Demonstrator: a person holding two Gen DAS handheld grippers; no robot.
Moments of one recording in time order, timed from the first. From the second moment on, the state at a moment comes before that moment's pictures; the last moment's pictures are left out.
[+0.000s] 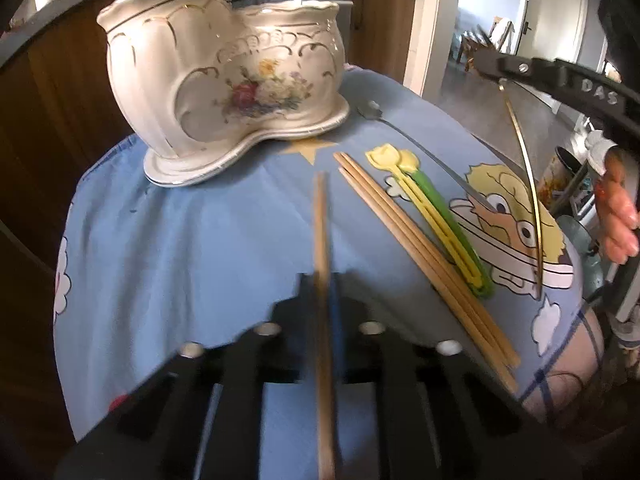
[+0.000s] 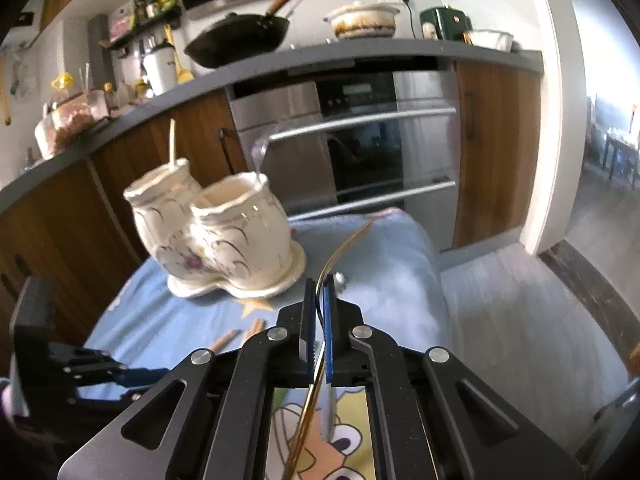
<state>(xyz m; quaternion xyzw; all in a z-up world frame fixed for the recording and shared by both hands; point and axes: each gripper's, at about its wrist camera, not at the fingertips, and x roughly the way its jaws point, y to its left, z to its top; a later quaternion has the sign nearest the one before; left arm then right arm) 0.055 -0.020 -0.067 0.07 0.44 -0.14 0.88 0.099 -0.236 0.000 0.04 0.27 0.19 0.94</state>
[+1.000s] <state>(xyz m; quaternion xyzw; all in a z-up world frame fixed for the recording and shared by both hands) 0.031 0.026 0.024 0.02 0.22 -0.17 0.96 0.062 -0.204 0.083 0.00 0.15 0.21 0.97</state>
